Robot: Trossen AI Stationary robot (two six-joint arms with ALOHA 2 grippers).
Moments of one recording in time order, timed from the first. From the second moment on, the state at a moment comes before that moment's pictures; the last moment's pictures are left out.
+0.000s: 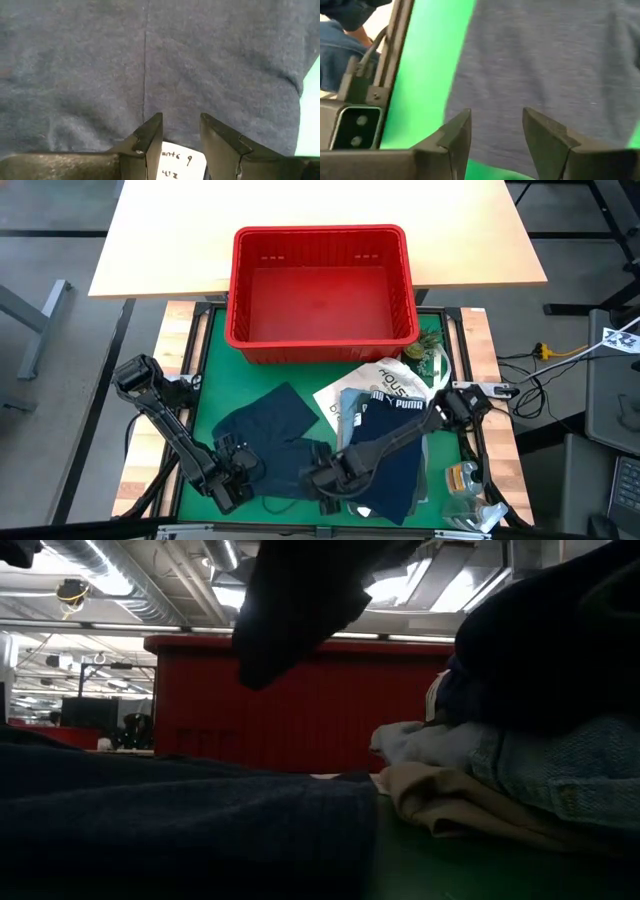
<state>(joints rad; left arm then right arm) -0.87 1.72 1.10 -0.90 -0.31 -1.34 0.48 2.26 1.93 -0.75 0.06 0.28</state>
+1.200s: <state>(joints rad) -0.89 1.72 0.96 -0.83 -0.23 -1.59 0.54 2.28 1.75 -0.56 0.01 0.28</state>
